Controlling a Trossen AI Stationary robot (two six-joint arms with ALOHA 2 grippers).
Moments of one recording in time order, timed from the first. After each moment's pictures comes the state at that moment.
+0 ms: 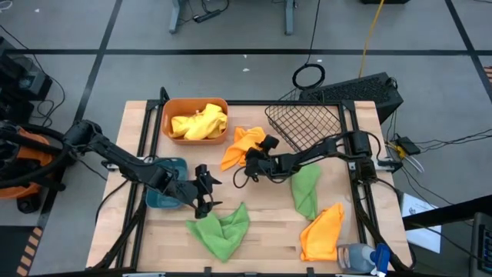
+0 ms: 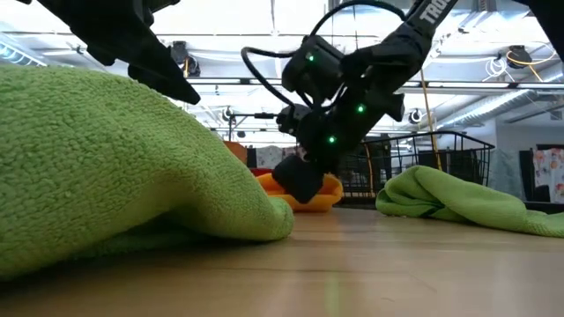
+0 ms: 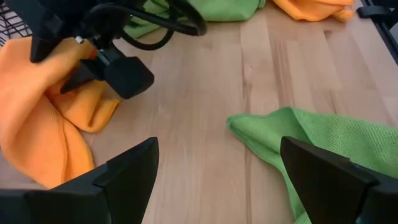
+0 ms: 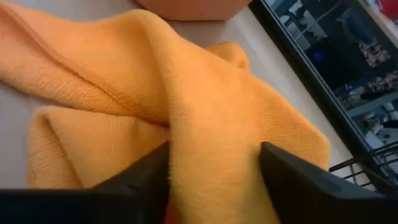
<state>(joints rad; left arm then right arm) -0.45 1.29 0.70 -0.11 -0.38 -0.33 0.01 2.03 1.10 0.04 0.81 0.15</state>
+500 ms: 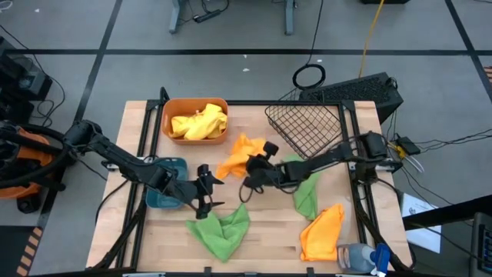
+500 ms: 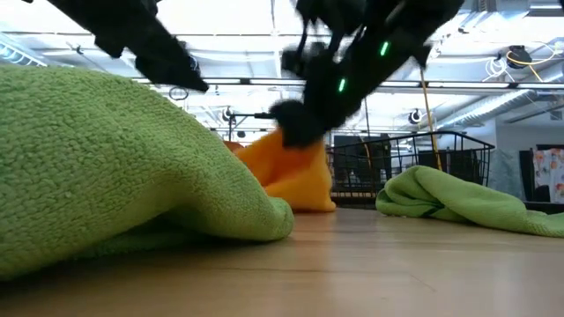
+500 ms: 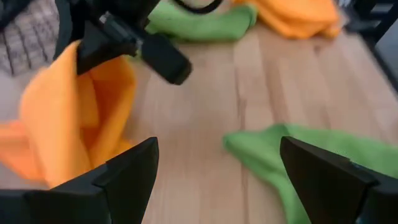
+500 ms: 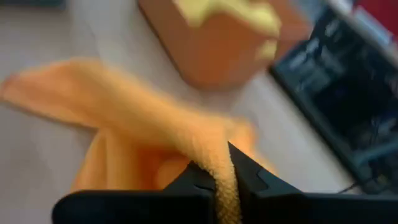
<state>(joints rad) -0.45 1.29 0.70 -0.03 -0.38 -0.26 0.17 1.87 1.10 0.03 0.82 0.14</state>
